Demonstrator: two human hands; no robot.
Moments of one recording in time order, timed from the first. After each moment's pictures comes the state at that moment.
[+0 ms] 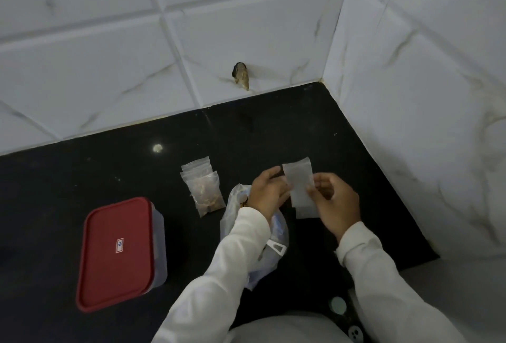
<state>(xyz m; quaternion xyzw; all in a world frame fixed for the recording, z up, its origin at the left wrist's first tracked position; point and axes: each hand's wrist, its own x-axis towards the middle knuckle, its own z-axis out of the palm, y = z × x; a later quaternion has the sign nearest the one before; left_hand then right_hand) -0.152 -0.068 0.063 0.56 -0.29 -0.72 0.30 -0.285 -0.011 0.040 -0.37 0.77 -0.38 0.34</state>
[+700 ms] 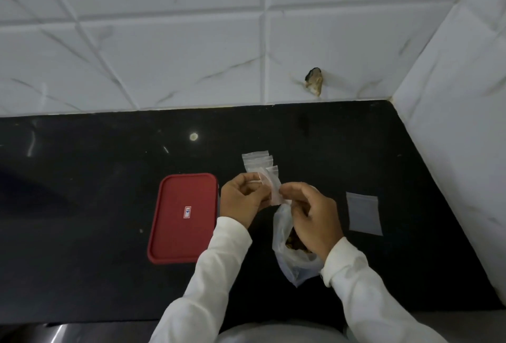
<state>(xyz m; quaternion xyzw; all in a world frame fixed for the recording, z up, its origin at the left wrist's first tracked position) 0.011 -0.043 0.090 0.62 -0.34 -0.57 0.42 -0.145 -0.023 0.058 -0.60 0.67 -0.24 0.37</state>
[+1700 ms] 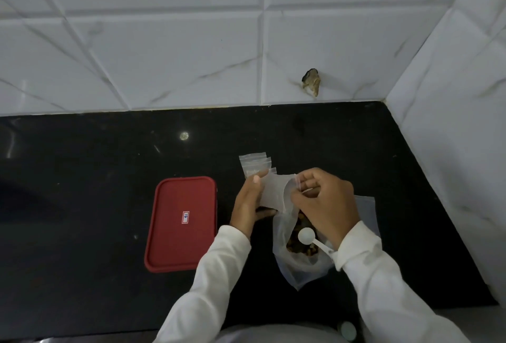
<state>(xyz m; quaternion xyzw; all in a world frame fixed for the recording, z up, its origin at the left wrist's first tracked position) 0.011 -0.051 0.052 0.51 -0.33 -0.68 0.41 -0.143 -0.035 0.116 -0.58 0.69 -0.30 0.32</state>
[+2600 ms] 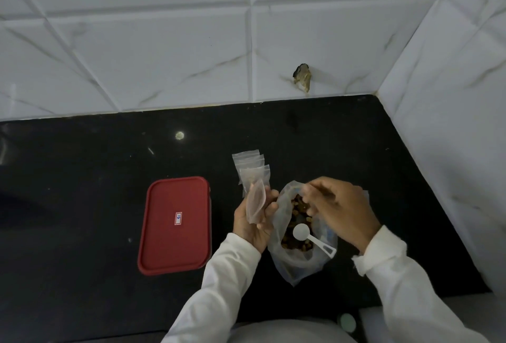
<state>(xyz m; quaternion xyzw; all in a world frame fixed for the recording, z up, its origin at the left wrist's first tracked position) -0.005 -0.041 0.008 0.18 0.02 -0.88 0.44 -0.184 -0.022 0.114 -0.61 0.65 -0.24 0.38</state>
